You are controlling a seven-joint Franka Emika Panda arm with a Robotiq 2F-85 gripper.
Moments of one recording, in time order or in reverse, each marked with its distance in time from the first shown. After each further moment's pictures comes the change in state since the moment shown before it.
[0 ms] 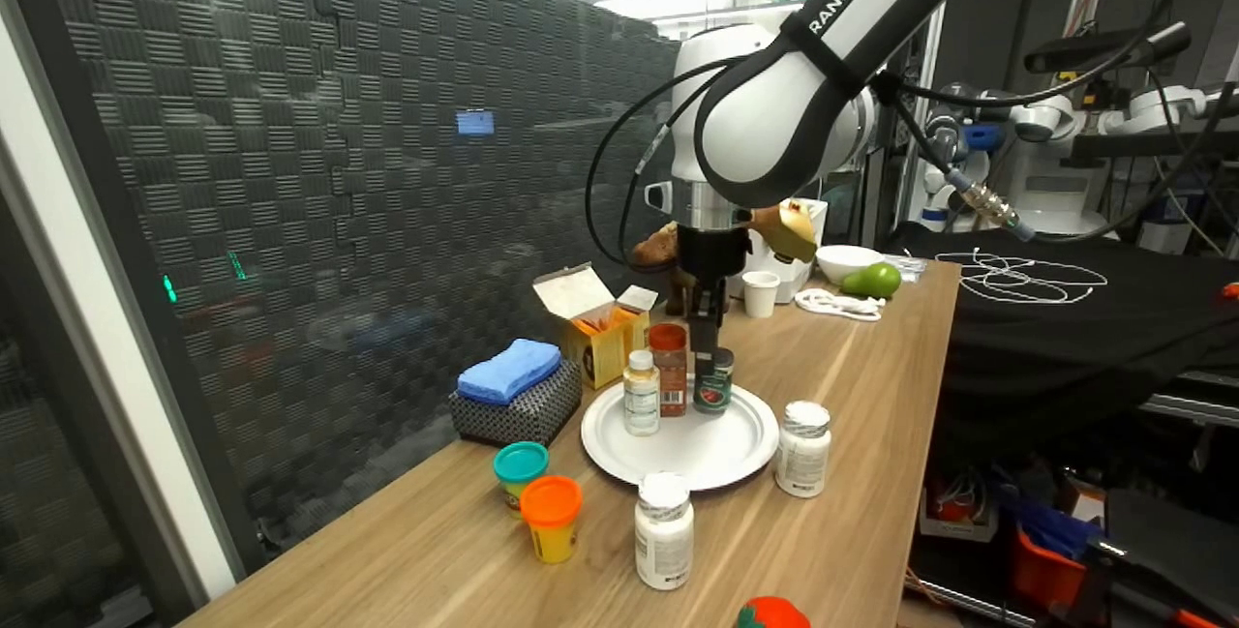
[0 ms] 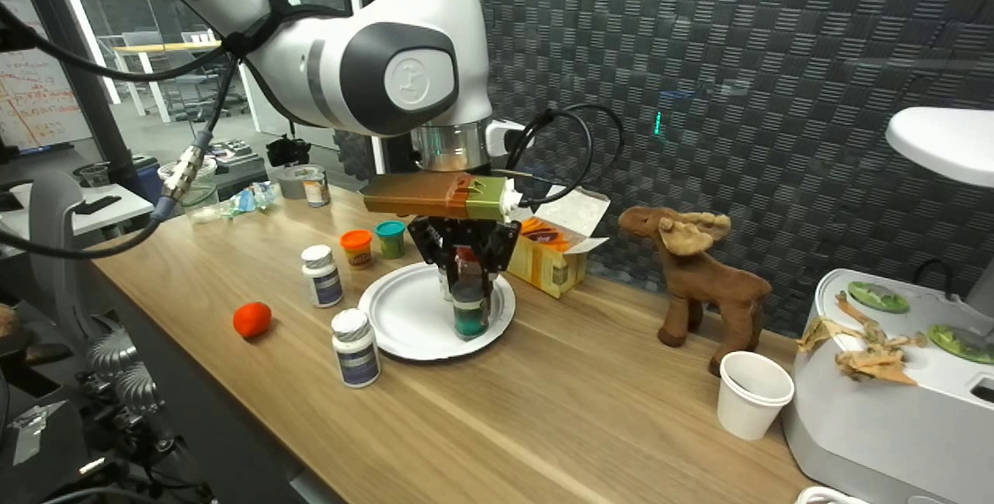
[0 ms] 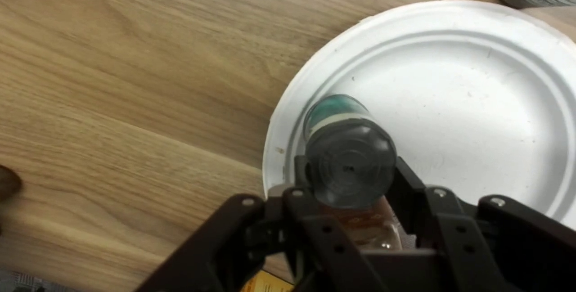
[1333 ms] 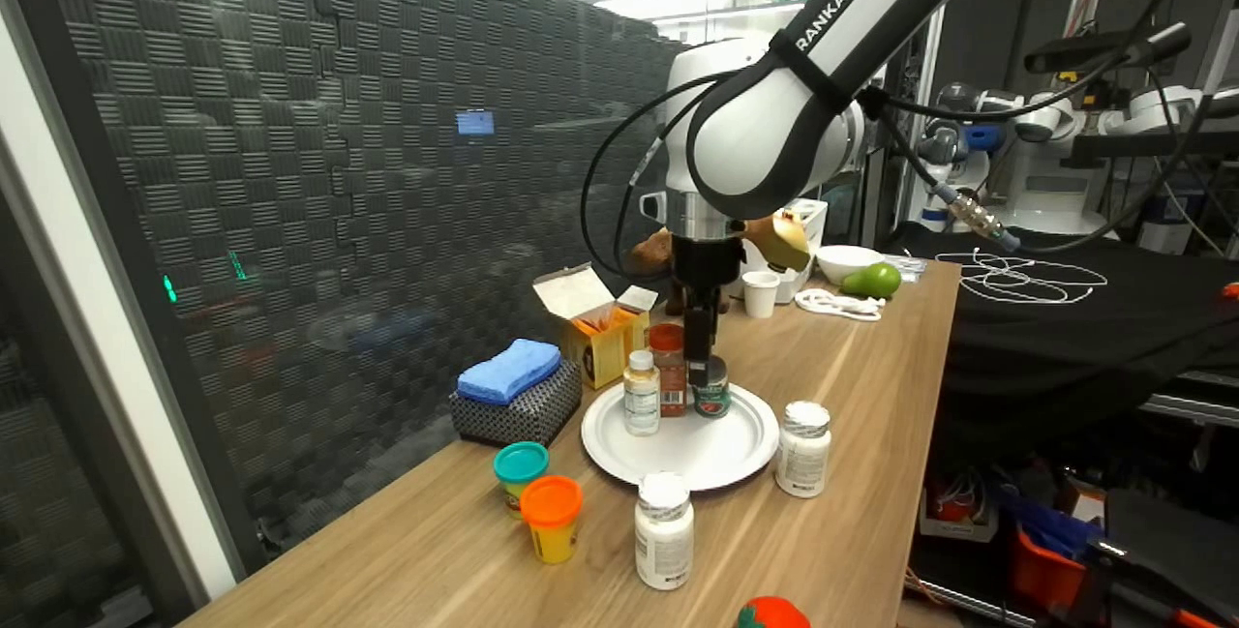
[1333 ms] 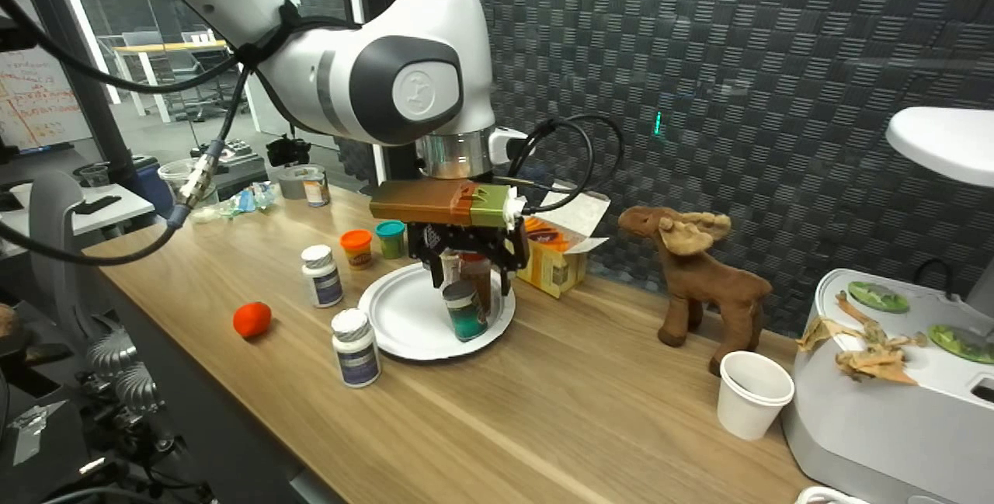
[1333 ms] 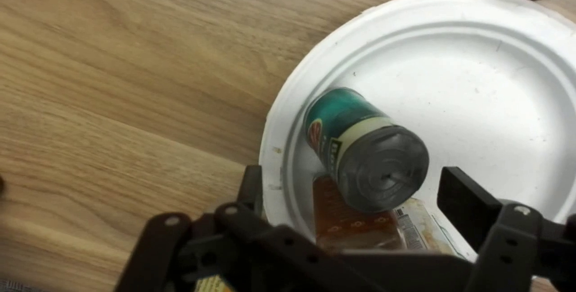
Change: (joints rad) arm 0.001 0.034 0.003 0.023 0.002 0.002 -0.002
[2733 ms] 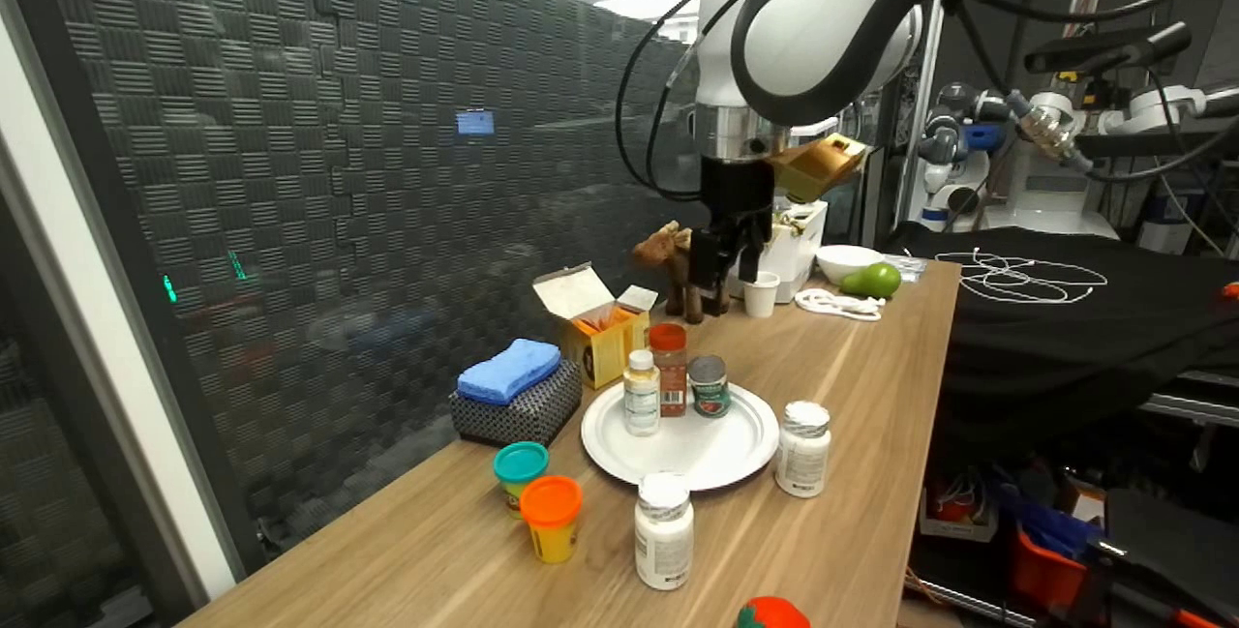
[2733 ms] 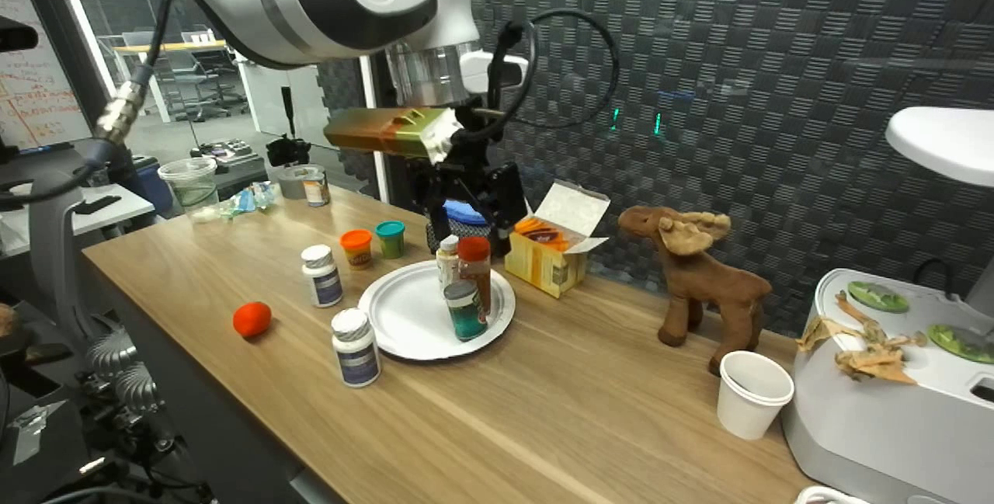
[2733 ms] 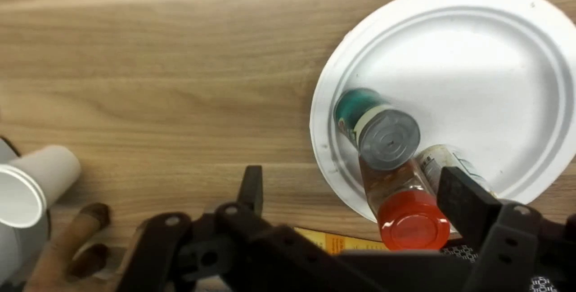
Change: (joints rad) arm 0.037 -0.219 -0.058 -0.087 -0.065 -0.091 0.434
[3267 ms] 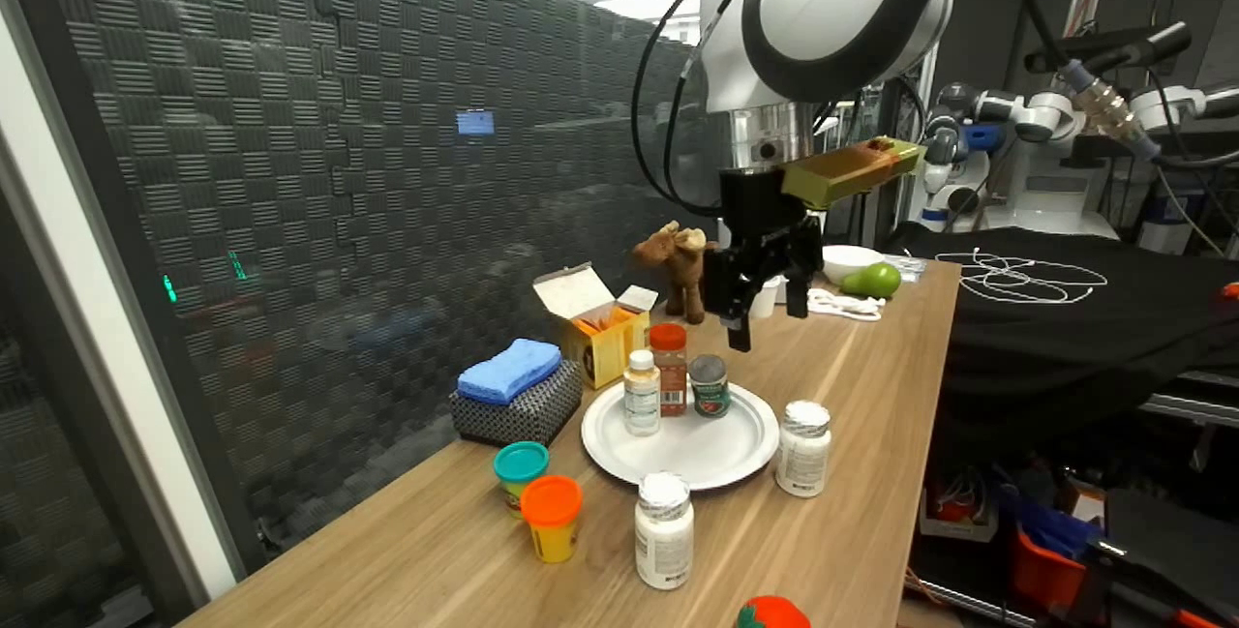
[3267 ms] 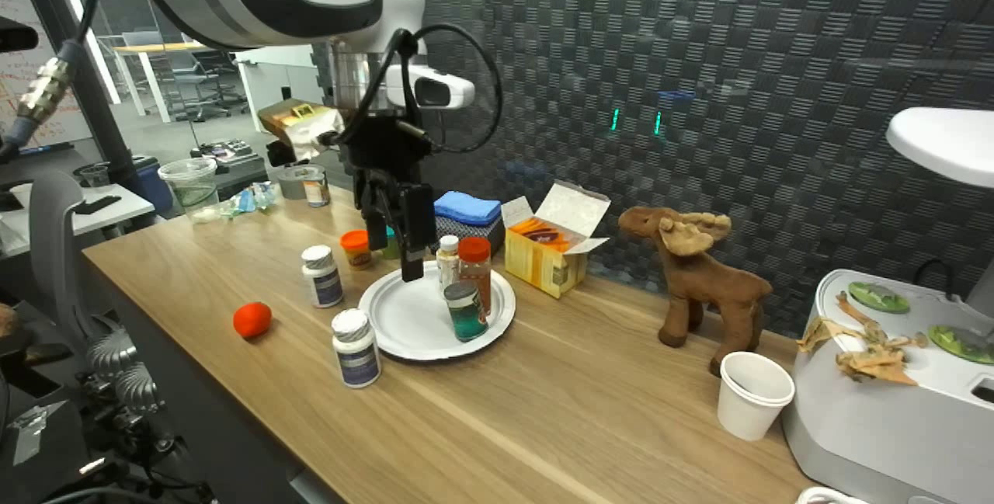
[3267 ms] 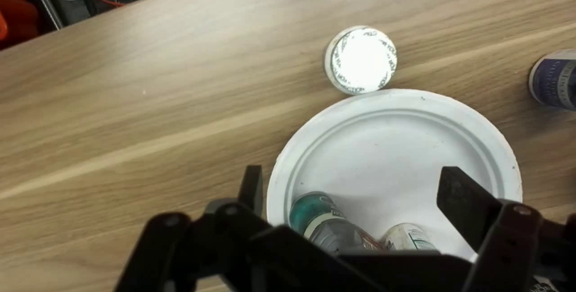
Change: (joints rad) arm 0.042 -0.078 0.031 -0.085 0.084 -0.172 0.263
